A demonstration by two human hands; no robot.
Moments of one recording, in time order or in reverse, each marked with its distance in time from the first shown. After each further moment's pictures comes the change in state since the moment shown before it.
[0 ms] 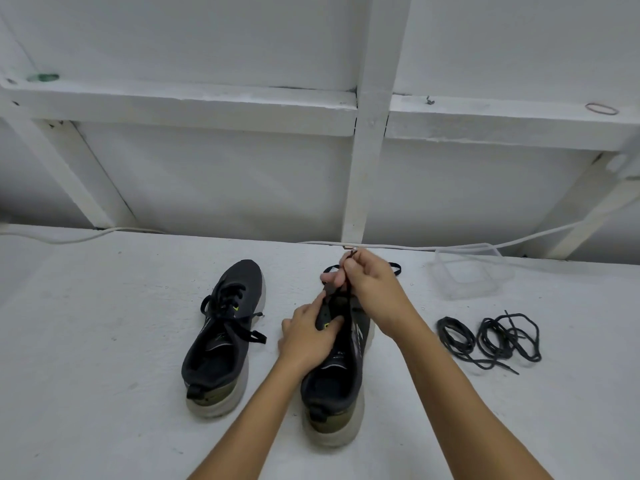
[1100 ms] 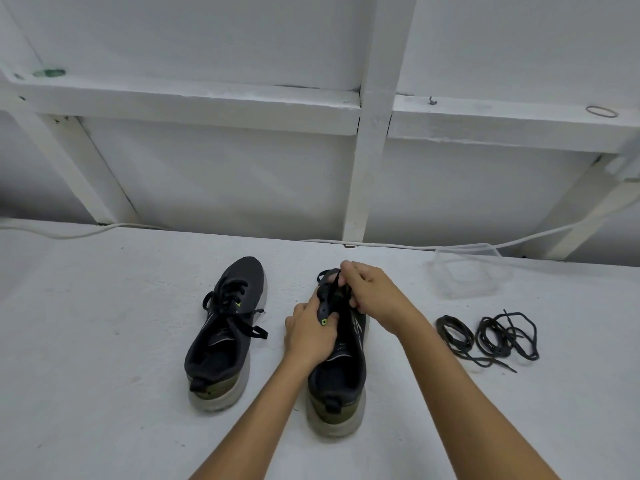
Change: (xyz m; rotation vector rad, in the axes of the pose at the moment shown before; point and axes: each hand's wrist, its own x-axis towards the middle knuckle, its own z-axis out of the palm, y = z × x) left_hand 0.007 -0.001 0.011 -0.003 0.128 0.006; right_hand 0.008 0.014 -0.009 -0.331 -0.084 0.160
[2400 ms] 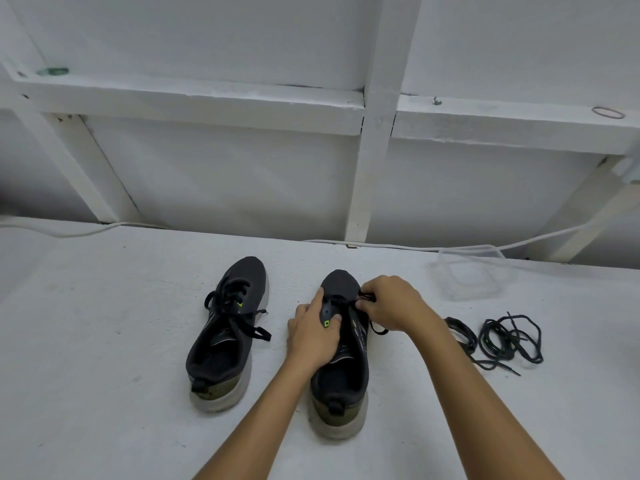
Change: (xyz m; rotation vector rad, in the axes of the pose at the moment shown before) left_hand -0.002 -0.004 0.002 0.001 -0.023 -0.026; right_hand 0.009 0.022 -0.020 -0.863 -0.009 -0.022
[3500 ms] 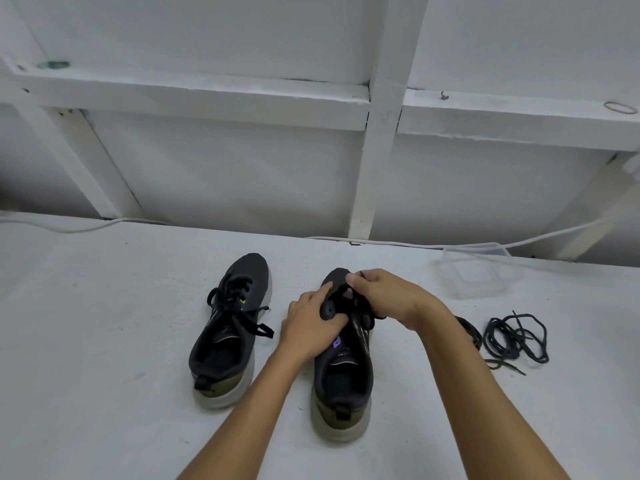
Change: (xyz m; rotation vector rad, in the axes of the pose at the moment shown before) left_hand 0.000 0.008 -0.027 0.058 -0.119 0.075; right_hand -0.012 -0.025 -0.022 0.706 -0.247 0.046
